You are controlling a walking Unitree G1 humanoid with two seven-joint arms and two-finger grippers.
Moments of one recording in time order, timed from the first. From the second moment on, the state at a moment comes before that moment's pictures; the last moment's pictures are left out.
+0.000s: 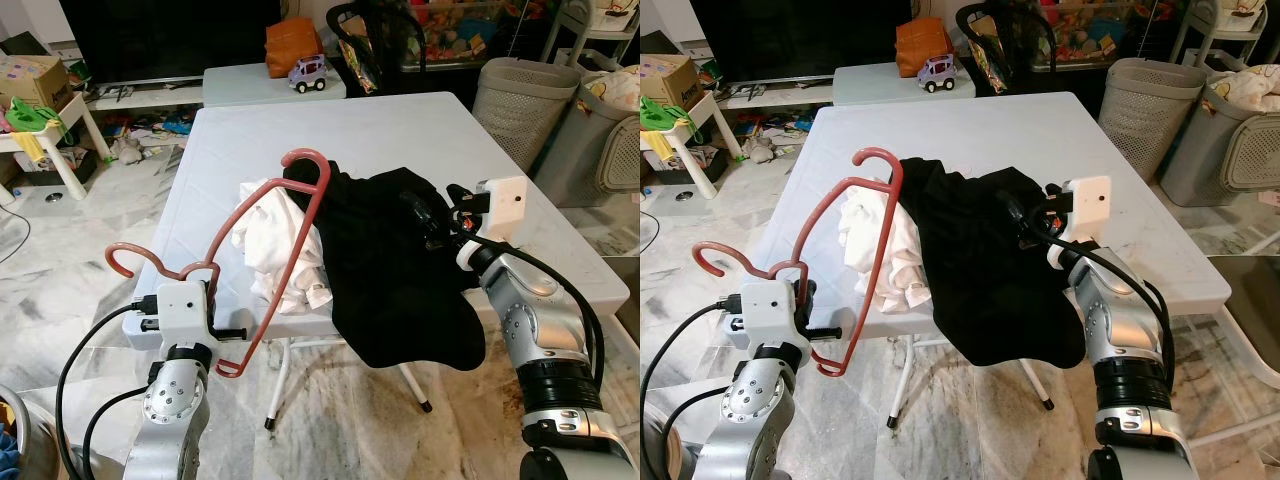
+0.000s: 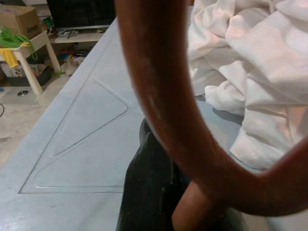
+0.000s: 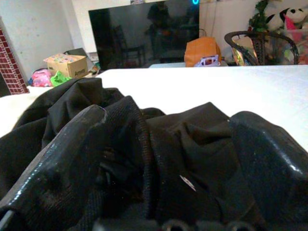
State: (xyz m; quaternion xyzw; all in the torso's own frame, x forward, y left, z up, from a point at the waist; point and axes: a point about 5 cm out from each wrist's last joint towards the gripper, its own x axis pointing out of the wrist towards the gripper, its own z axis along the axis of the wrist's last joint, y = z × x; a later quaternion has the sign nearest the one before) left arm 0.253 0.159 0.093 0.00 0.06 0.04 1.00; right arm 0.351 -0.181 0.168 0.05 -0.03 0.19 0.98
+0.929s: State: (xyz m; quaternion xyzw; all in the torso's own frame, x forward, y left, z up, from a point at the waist) left arm 0.260 0.156 0.099 0.01 0.05 0.01 1.00; right arm 0.354 -0.190 0.170 0.07 -0.04 0.16 0.98
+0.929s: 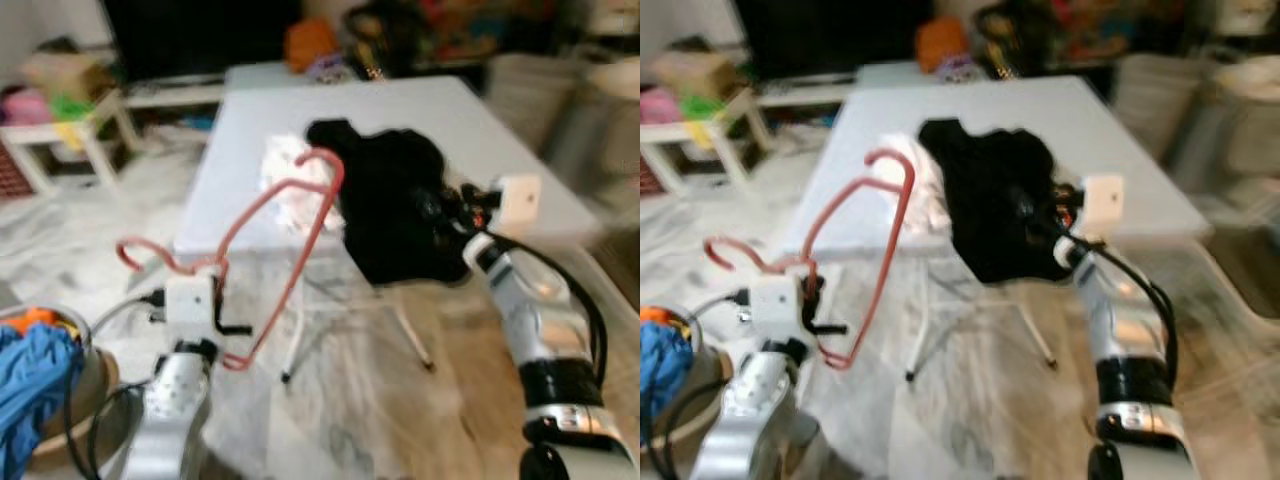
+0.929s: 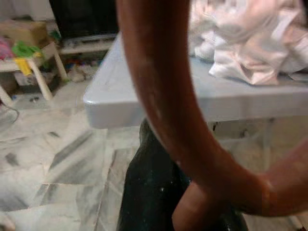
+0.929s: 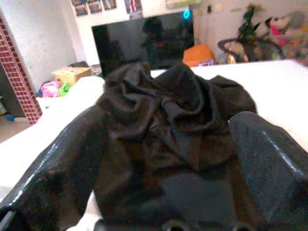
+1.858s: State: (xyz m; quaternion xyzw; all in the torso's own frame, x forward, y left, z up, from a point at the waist) left arm 0.268 0.189 0.051 0.10 0.19 0.05 0.98; right arm 0.343 -0.187 0.141 0.01 0.01 0.14 0.99
